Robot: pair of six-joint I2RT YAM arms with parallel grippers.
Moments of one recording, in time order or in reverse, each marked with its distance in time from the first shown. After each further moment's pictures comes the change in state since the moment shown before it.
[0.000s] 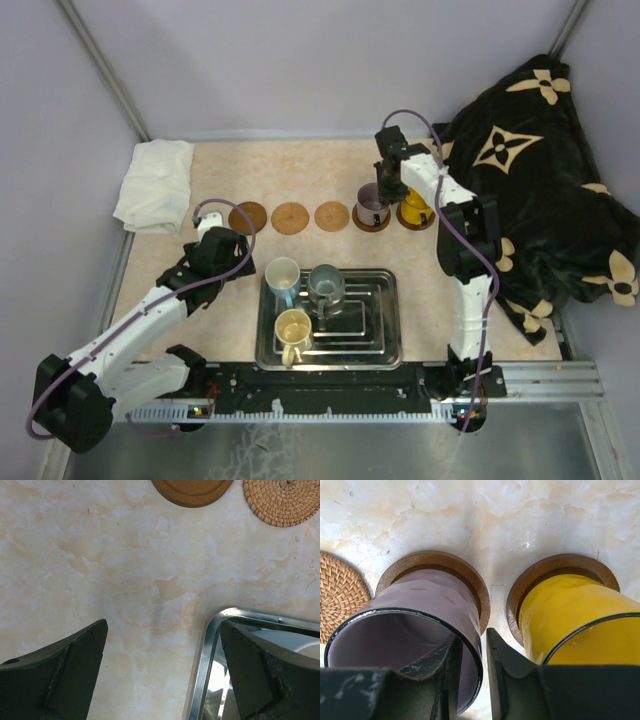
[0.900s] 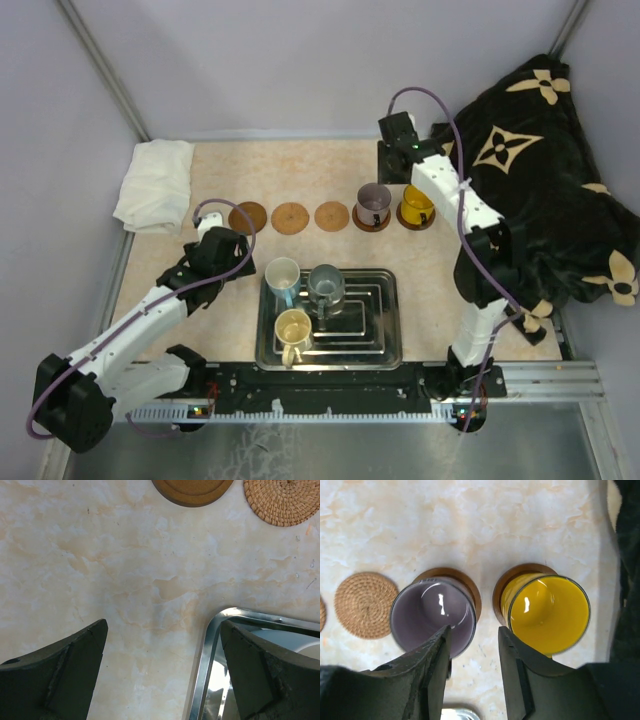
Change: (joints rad) left arm 0.000 0.002 0.000 0.000 0.000 0.001; right arm 0.043 -0.196 -0.038 0.054 0.135 0.028
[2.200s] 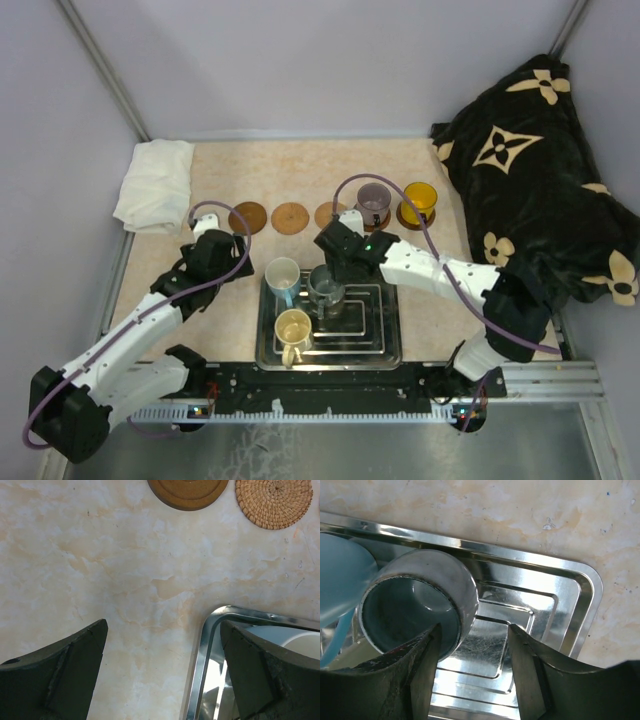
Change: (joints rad) left arm 0.000 -0.064 -0.013 -0.010 0.010 -0.004; right arm 0.592 -0.399 -0.634 0.037 0.092 0.443
